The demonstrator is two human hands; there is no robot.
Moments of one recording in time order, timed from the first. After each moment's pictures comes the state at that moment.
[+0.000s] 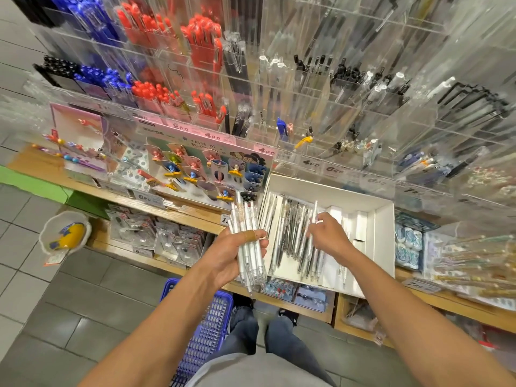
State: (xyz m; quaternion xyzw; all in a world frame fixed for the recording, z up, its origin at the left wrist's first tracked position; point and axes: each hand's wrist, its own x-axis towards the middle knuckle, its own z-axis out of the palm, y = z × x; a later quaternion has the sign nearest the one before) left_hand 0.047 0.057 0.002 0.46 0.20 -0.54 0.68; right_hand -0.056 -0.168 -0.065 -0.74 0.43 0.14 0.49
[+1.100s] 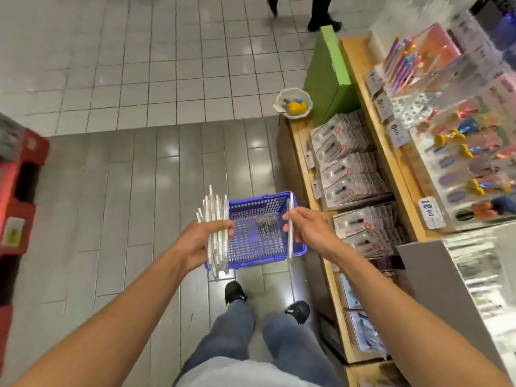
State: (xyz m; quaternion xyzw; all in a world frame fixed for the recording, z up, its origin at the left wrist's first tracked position) left_hand -0.269 0.394 -0.041 0.39 0.47 -0.09 0.78; right_hand -0.120 0.188 -0.059 -0.74 -0.06 0.43 0.52
